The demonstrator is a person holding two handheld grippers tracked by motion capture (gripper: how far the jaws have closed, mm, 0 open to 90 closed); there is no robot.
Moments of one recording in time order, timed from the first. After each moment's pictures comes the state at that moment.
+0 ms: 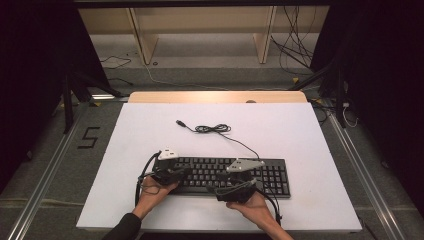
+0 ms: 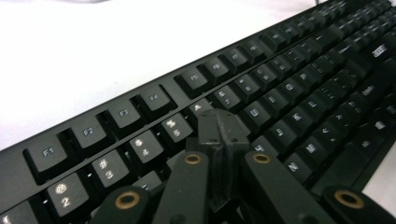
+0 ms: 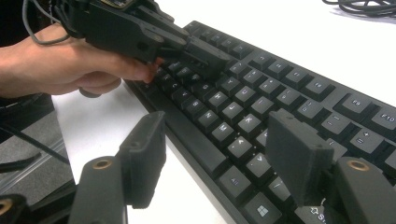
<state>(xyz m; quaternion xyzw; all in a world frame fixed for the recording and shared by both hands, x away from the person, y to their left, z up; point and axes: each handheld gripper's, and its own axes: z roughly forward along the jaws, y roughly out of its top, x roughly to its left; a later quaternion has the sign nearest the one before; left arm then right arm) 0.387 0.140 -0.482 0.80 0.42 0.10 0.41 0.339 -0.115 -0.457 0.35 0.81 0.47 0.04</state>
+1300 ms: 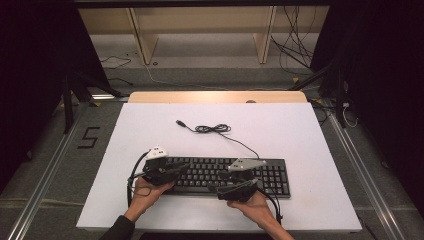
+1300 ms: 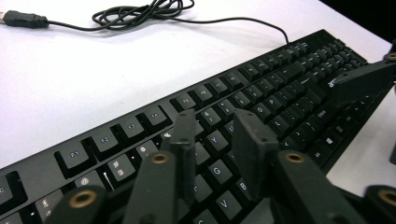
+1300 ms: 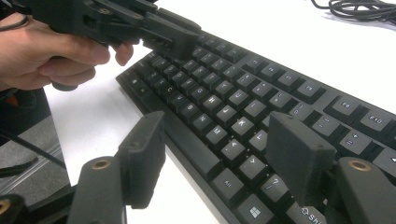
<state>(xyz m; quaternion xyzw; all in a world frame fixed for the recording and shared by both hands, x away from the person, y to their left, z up) 0.372 0.159 -0.457 0.77 0.42 0.09 0.47 0.341 -0.118 -0.456 0.35 0.81 0.47 0.05</state>
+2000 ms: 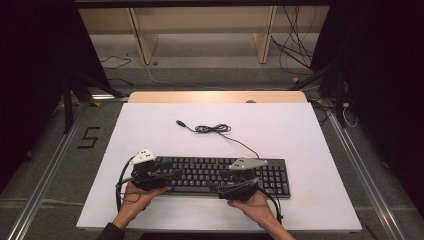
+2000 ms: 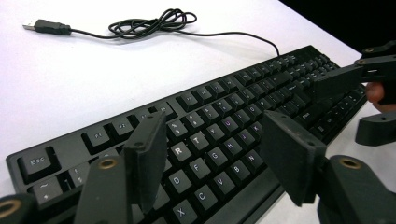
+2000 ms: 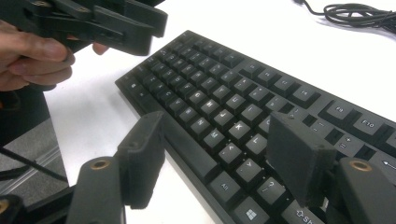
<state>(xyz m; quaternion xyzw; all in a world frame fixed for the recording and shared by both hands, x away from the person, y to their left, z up) 0.354 0.183 -0.449 0.75 0.43 0.09 0.49 0.341 -0.120 -0.454 0.35 0.80 0.48 0.05</state>
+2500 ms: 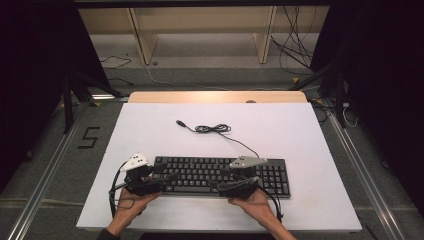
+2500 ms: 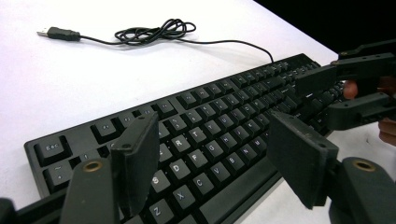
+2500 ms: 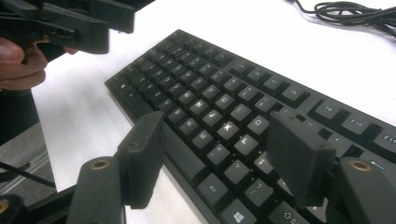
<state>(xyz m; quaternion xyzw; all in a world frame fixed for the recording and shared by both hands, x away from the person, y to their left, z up) 0.338 0.196 -0.449 0.74 0.42 0.11 0.51 0.347 -0.121 -0.456 0.36 0.80 0.47 0.06</state>
